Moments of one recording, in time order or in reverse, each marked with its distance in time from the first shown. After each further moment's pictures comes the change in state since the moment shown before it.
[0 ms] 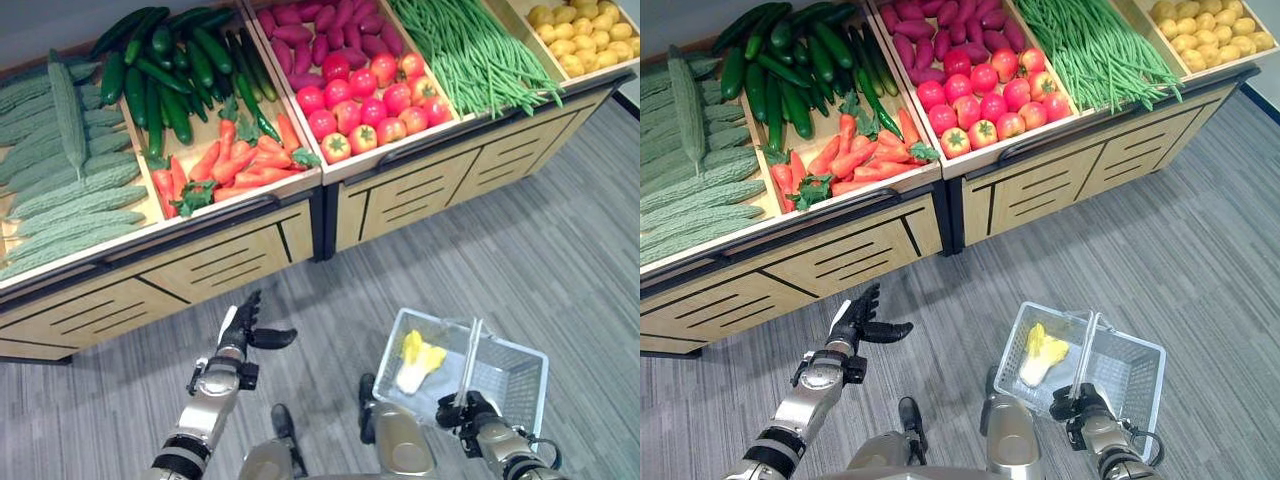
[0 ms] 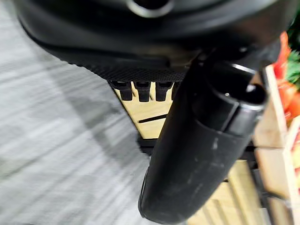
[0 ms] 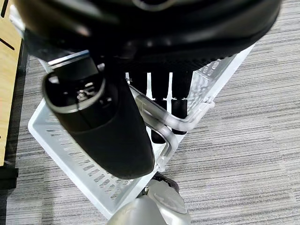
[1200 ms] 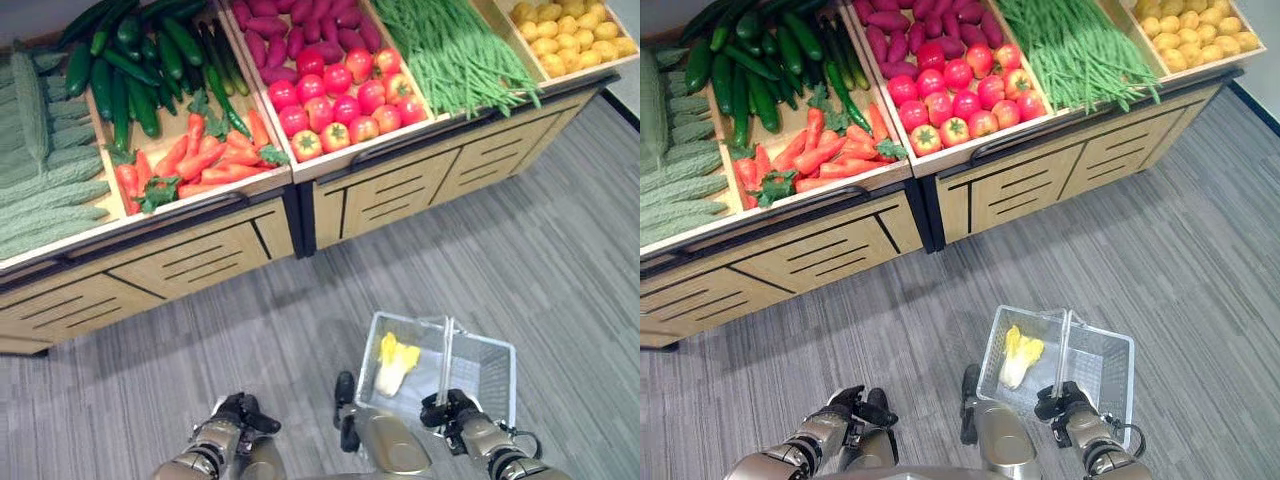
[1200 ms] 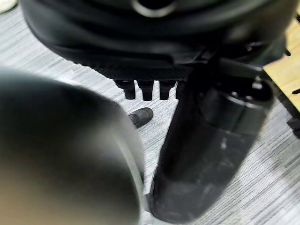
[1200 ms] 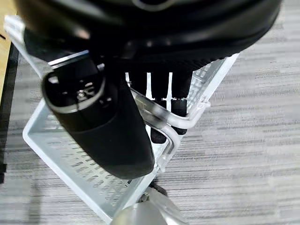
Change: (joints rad) left arm -0.176 -0.112 -0.029 0.882 0.099 0.066 -0.002; right arm -0.058 0.040 0.091 0.076 0.008 -0.005 0.004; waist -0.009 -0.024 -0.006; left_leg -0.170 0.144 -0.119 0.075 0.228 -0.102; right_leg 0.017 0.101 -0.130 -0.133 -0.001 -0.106
